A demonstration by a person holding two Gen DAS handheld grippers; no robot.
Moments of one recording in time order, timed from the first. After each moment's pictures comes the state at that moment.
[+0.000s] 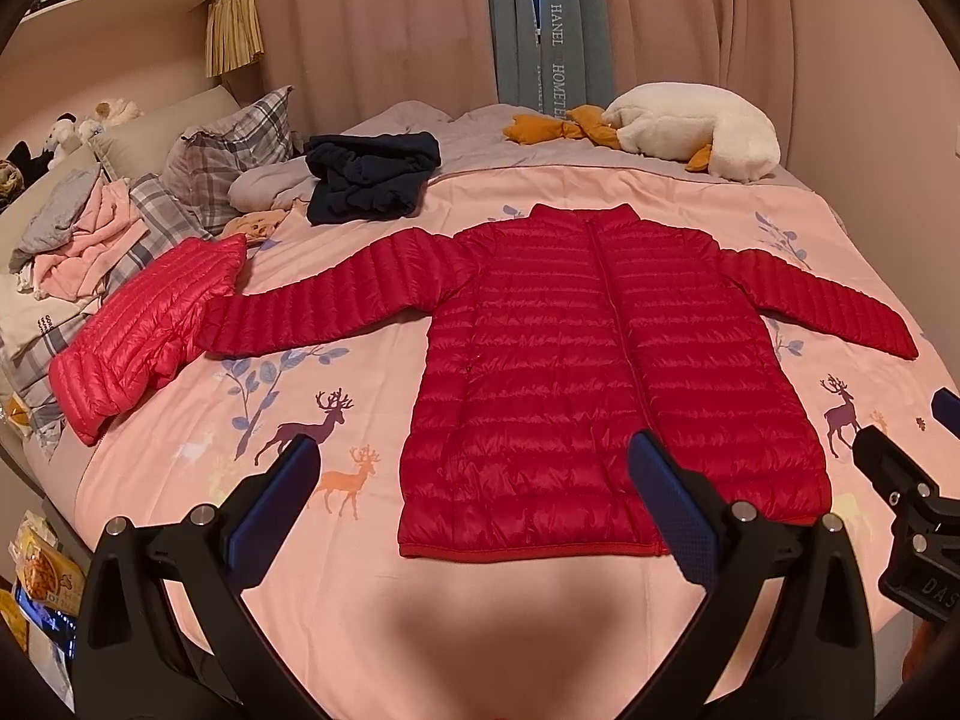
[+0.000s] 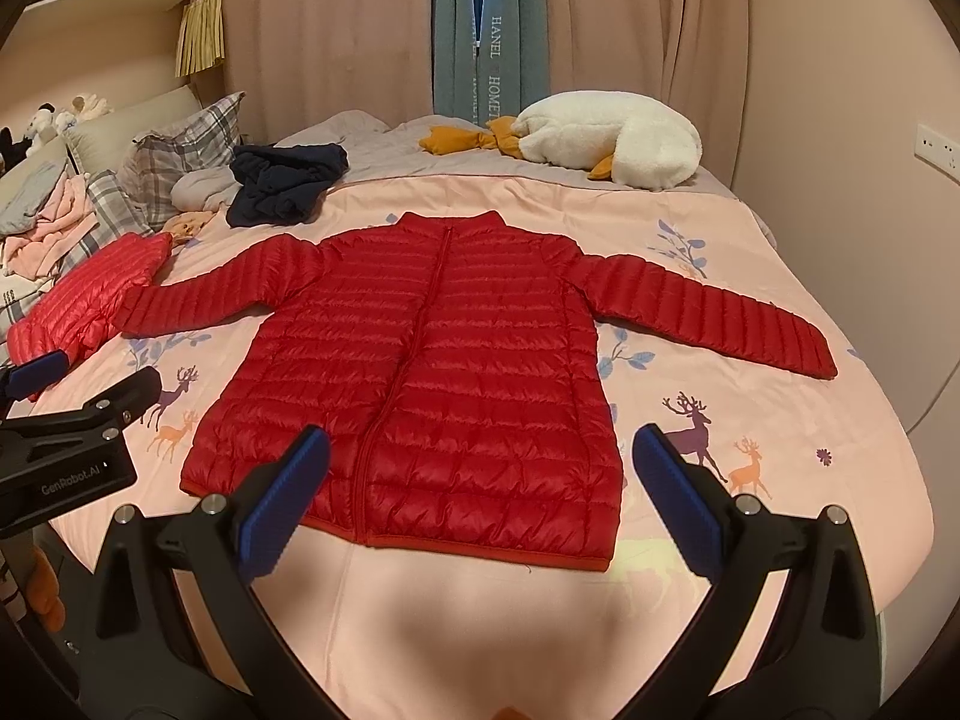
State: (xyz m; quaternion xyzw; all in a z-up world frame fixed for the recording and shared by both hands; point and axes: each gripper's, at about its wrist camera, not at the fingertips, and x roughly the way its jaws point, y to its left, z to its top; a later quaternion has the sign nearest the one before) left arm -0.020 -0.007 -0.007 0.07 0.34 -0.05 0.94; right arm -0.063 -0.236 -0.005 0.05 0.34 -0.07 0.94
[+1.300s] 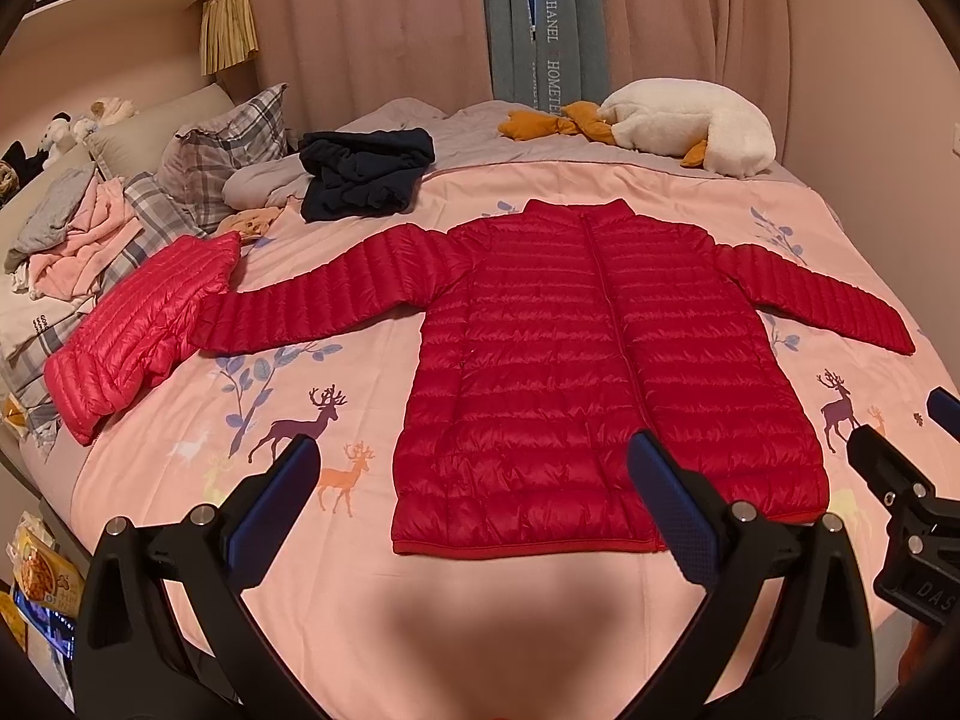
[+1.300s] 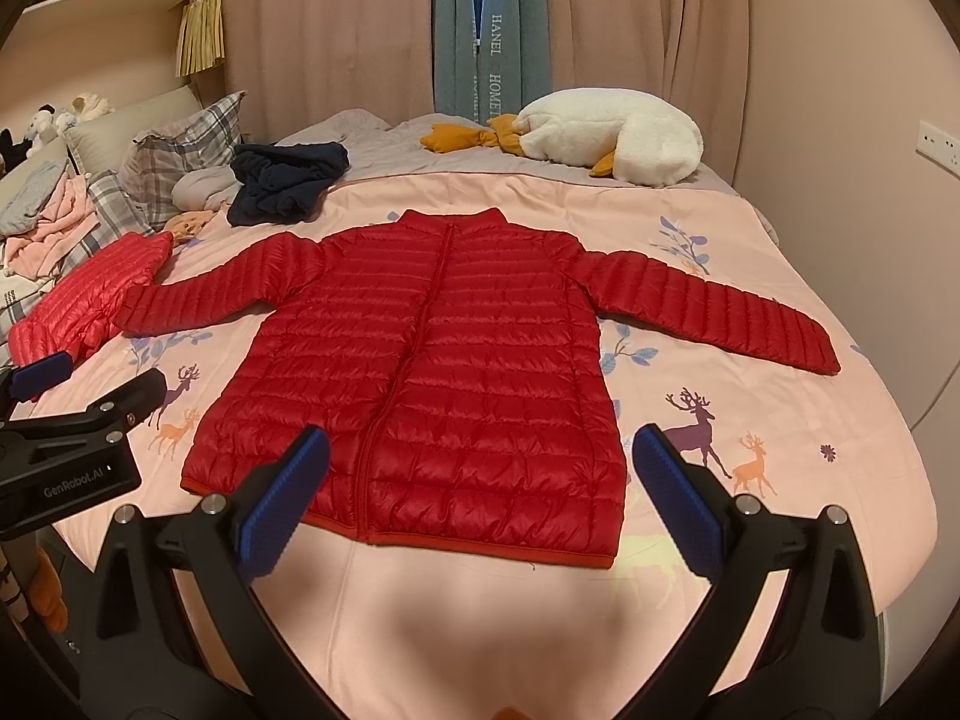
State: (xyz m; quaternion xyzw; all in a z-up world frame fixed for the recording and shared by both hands) left arm -0.020 -0.008 -0.013 0.07 0.34 -0.05 0.94; right arm -0.065 -0.232 -0.007 0.04 0.34 -0.07 0.94
